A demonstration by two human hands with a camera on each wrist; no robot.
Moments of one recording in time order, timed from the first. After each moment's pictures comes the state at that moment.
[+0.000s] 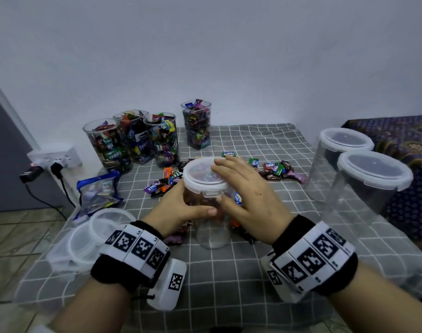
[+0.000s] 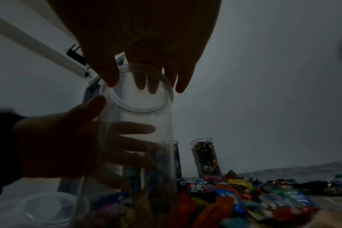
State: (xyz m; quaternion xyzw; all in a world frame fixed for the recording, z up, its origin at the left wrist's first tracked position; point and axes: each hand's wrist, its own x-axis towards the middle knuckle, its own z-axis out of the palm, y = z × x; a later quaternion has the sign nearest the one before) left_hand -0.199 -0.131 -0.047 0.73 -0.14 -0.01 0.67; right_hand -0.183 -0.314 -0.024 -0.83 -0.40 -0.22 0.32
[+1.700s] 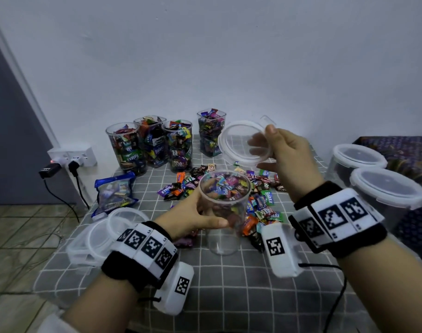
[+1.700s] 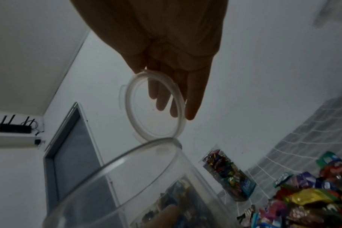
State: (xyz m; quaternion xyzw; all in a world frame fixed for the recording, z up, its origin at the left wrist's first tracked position) left_hand -0.209 -0.129 -0.034 0.73 -0.10 -0.10 0.67; right_hand -0.160 -0.316 0.046 -0.72 -0.18 -0.10 0.66
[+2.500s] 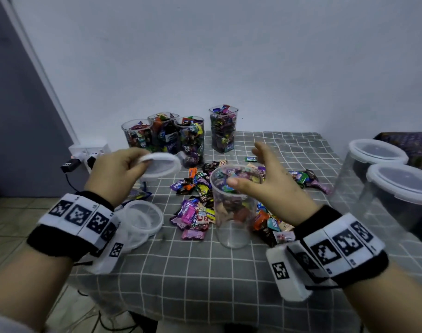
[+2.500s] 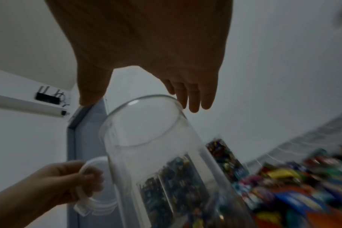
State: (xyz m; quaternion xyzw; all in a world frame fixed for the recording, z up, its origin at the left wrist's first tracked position) left_hand -0.249 -0.034 0.026 0.91 0.05 0.31 0.25; right_hand -0.197 -0.305 0.023 -0.84 -0.25 -0.01 0.48
